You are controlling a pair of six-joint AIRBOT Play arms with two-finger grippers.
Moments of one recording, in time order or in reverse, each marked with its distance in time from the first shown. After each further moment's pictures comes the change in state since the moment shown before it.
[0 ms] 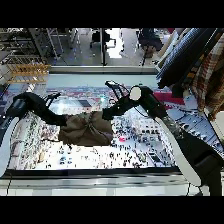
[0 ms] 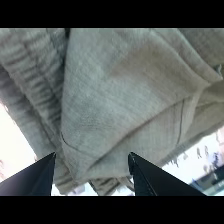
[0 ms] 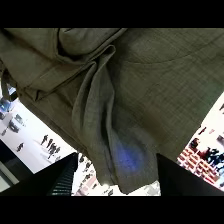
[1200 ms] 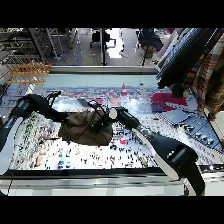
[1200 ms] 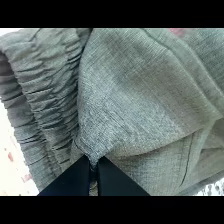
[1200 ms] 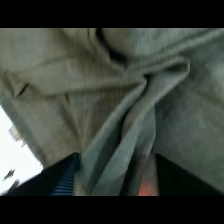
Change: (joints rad) left arm -0.004 -0.044 0.000 -0.037 -0.177 -0.005; right arm 0.161 -0.191 -0.100 0.036 -0.328 -0.208
